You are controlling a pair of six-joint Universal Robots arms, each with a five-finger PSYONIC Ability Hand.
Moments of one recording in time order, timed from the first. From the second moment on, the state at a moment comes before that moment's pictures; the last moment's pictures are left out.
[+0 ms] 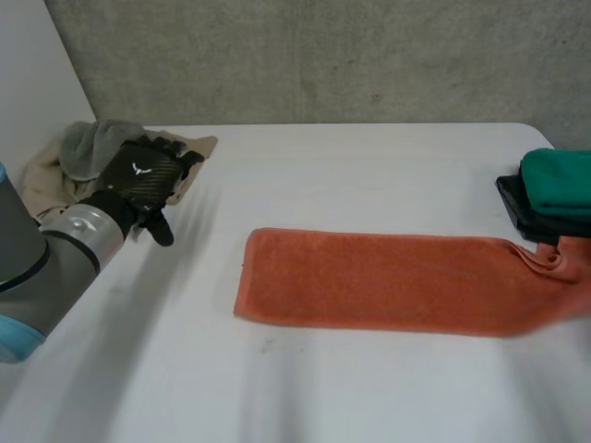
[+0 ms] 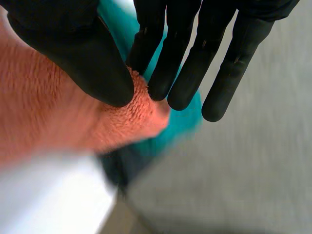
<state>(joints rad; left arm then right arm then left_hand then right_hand) 4.46 -1.82 -1.65 3.34 -1.31 3.62 1.35 -1.17 1.56 -0.15 1.37 2.15 0.19 0.20 0.21 0.20 0.02 1.11 1.17 1.18 1.20 0.98</state>
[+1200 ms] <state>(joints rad) 4.27 -1.85 -1.60 3.35 -1.32 3.54 1.92 -1.24 1.71 -0.33 1.44 2.40 0.19 0.20 0.21 0.20 0.02 1.07 1.17 1.18 1.20 1.01</state>
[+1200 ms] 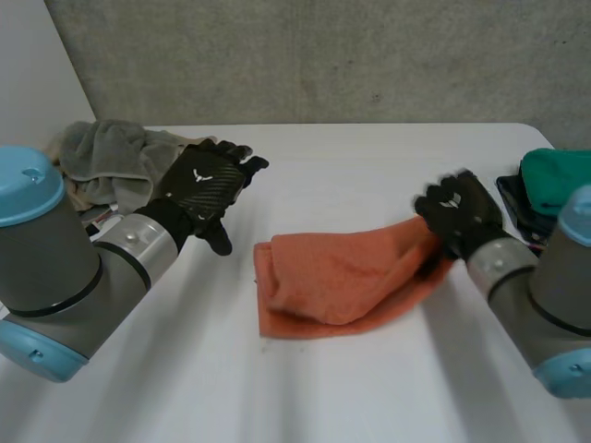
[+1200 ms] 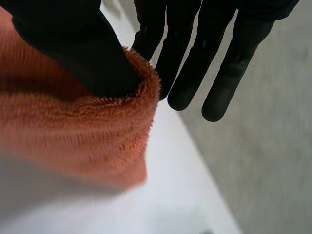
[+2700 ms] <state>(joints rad) 4.18 -1.98 -1.24 3.05 -1.38 3.29 2.17 -1.14 1.50 -0.03 1.56 2.66 0.19 0.20 0.21 0.20 0.02 0.22 0.22 0.21 0.21 0.04</state>
